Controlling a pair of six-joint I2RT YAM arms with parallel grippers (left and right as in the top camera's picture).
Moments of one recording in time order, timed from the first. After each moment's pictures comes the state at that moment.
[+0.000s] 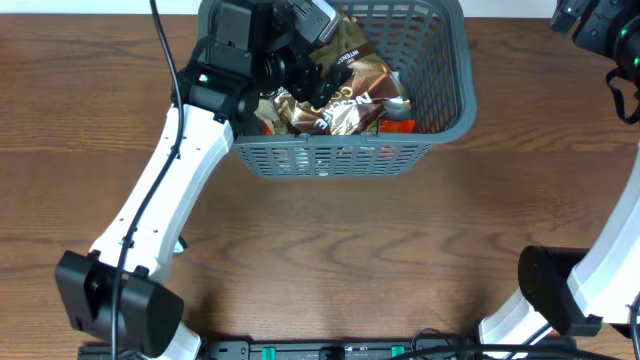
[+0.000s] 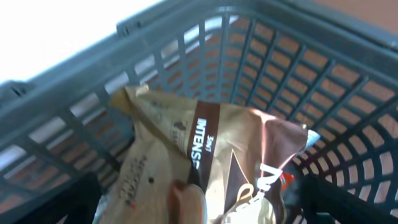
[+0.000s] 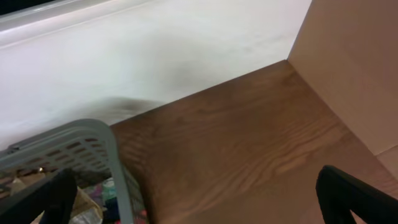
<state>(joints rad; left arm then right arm) -0.36 1.73 1.67 -0.52 0.44 0.24 -0.04 1.86 2.85 -1.57 0.26 0.28</state>
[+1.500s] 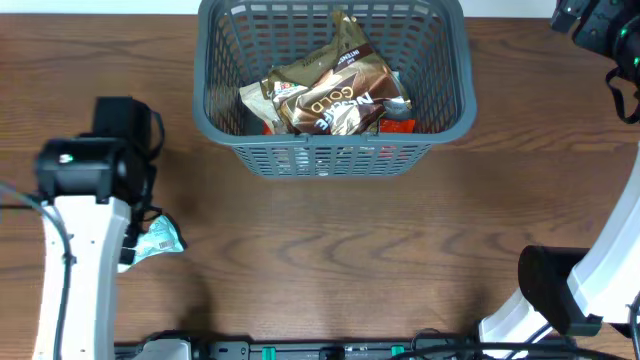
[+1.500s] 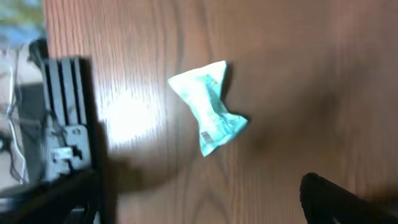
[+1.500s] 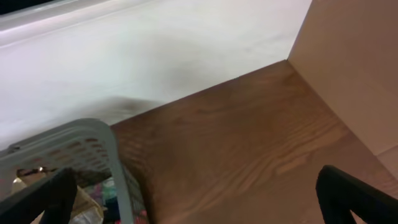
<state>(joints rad) 0.00 1.32 1.37 -1.56 -0.39 -1.46 -0.04 1.86 2.85 -1.57 0.26 0.28</state>
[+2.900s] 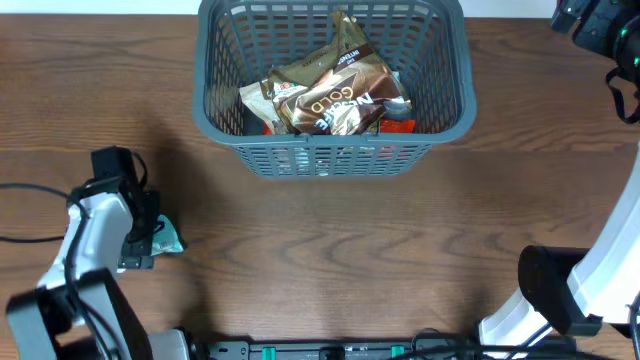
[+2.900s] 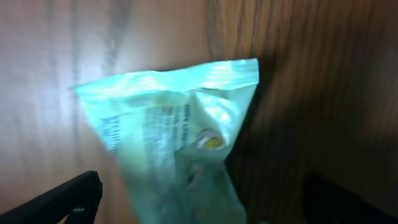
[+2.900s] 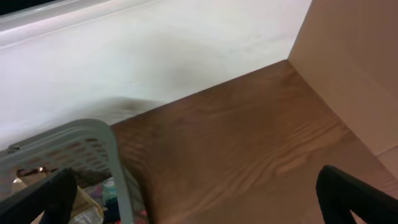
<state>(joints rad) 0.30 1.54 0.81 -0.76 -0.18 -1.27 -0.04 1.86 2.85 -1.57 0.26 0.28</state>
